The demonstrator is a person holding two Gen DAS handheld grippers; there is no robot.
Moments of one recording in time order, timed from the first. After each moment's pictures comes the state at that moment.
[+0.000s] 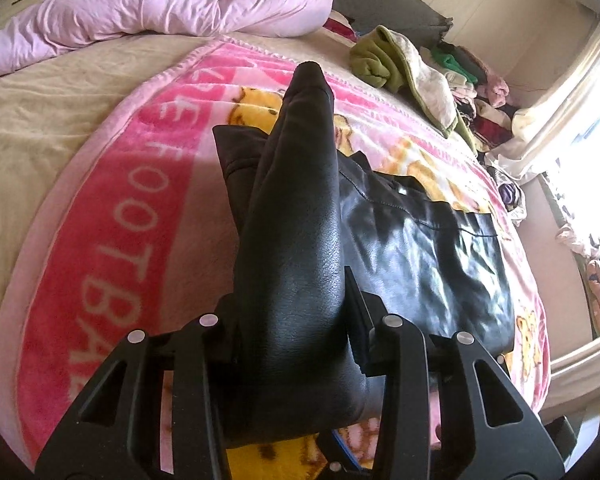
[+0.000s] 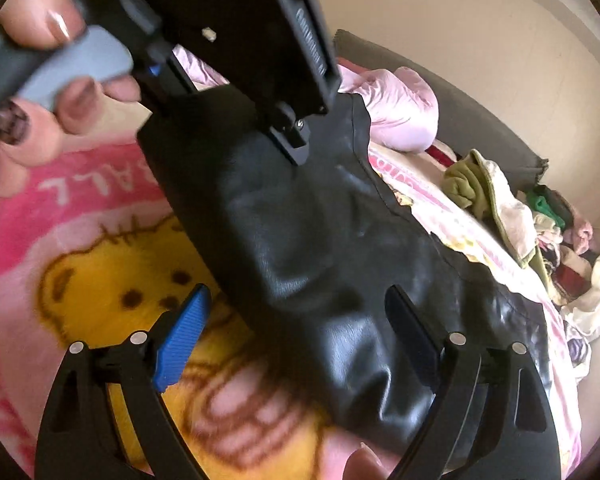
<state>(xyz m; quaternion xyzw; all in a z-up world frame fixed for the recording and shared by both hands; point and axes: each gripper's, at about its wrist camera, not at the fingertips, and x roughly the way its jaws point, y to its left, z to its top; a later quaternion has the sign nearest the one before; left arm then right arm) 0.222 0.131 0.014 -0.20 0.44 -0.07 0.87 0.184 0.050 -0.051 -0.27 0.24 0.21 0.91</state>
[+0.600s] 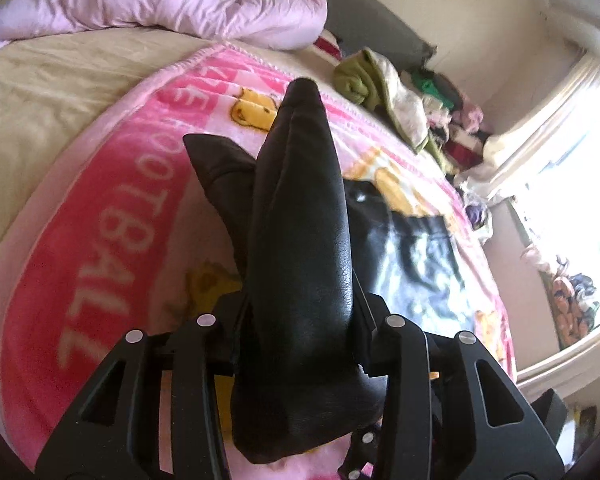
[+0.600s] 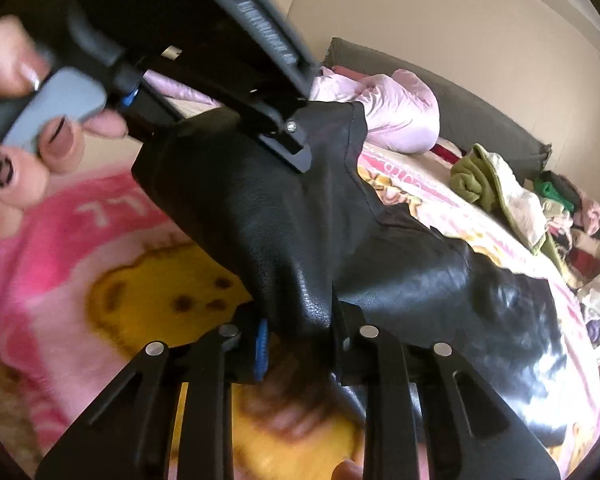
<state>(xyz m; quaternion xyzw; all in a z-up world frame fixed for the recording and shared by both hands) 0.131 0.147 0.024 -0.26 0.39 -0.10 0.88 0.157 0.040 -0.038 -0.21 0.25 0.24 0.91</state>
